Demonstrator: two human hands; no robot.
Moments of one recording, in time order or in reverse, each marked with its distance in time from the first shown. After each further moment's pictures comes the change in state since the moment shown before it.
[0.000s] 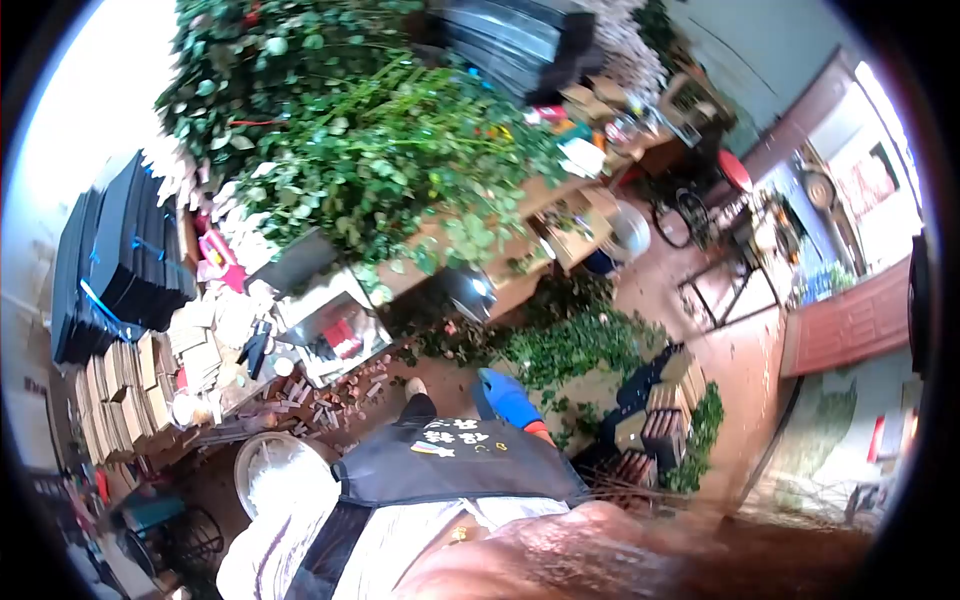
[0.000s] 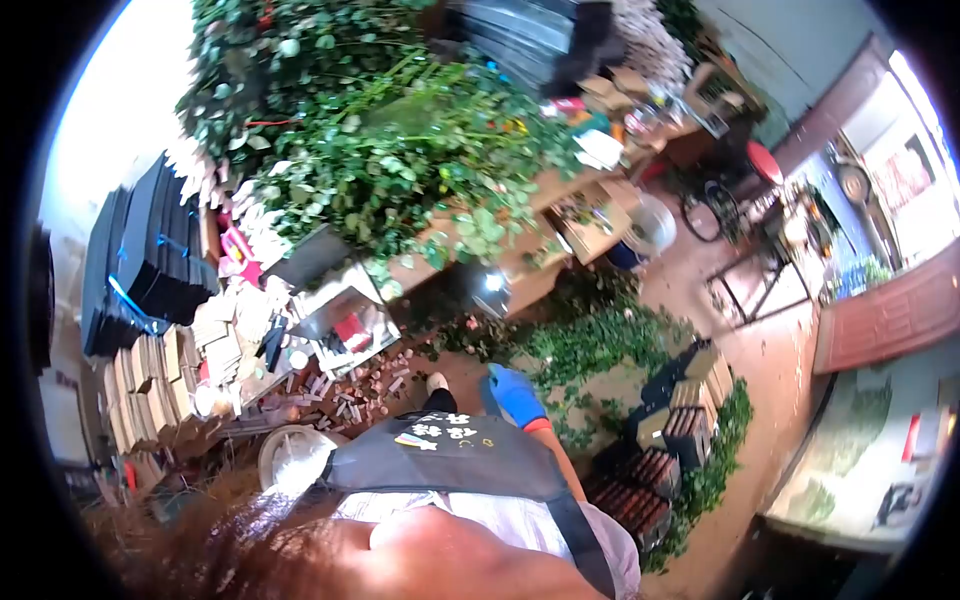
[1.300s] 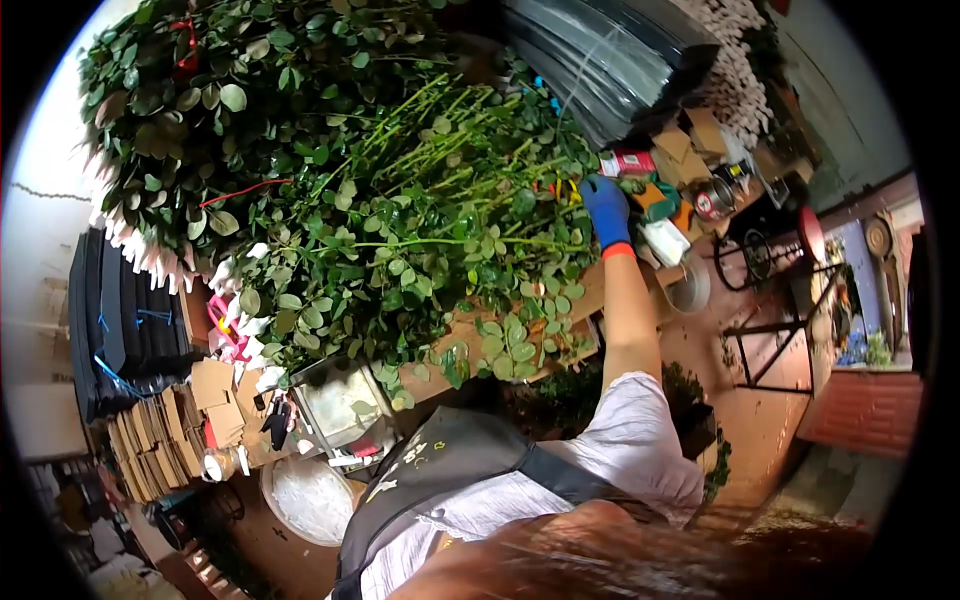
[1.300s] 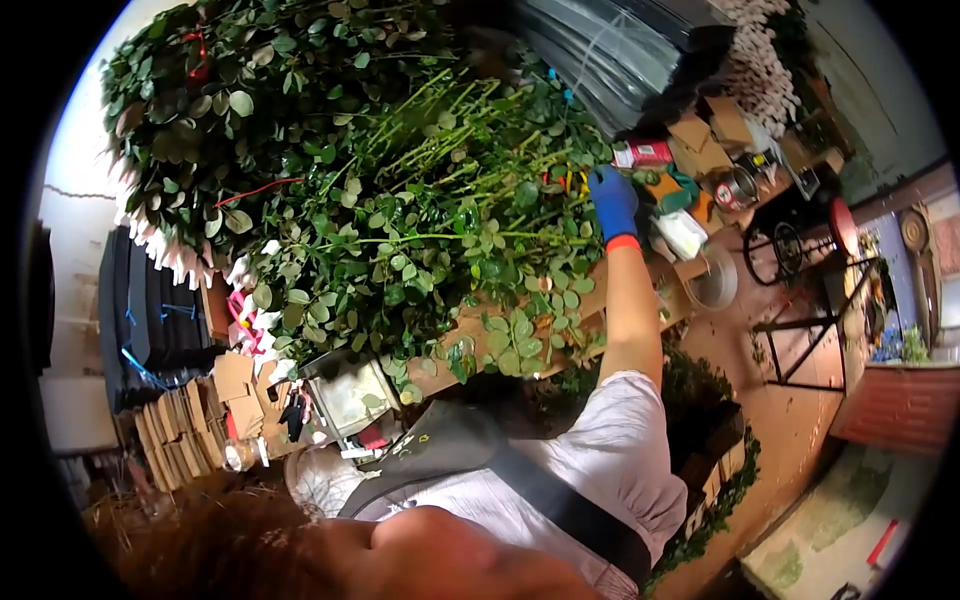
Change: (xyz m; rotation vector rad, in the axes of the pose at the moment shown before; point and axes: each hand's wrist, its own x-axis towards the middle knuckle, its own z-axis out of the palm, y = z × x) left_hand -0.006 0.078 -0.045 -0.501 0.198 -0.469; right_hand 0.554 0.013 -0.370 -0.040 0.547 0.005
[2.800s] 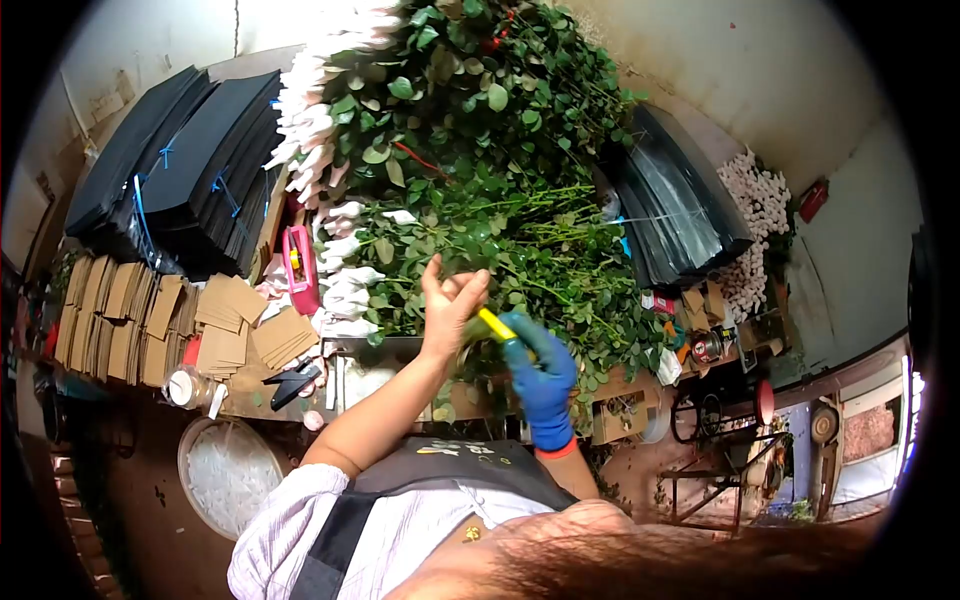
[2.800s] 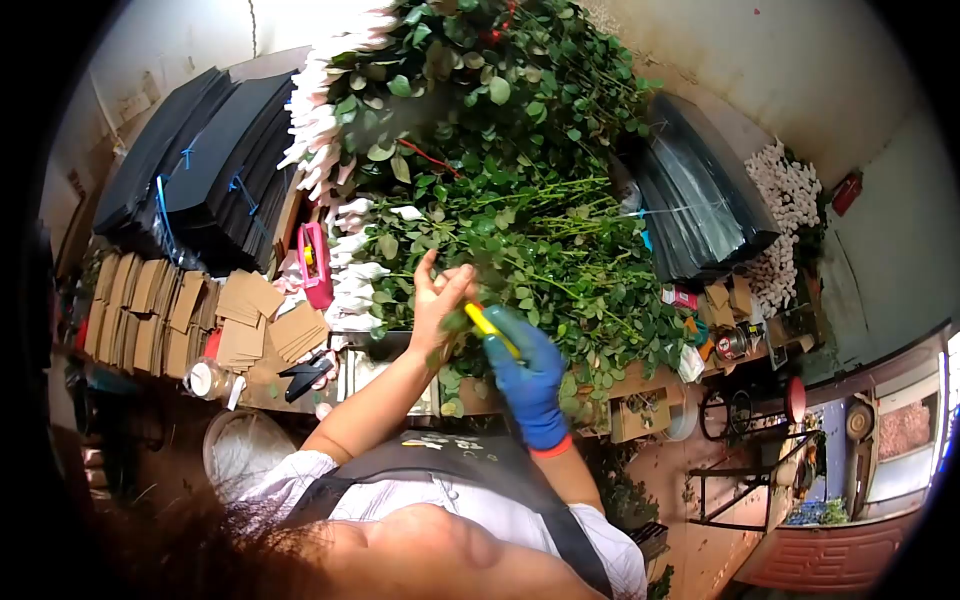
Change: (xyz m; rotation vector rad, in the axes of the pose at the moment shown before) left_hand -0.092 0.377 -0.190 -1.704 -0.301 1.055; right_hand -0.359 -0.371 -0.062 0.840 -0.134 -0.735
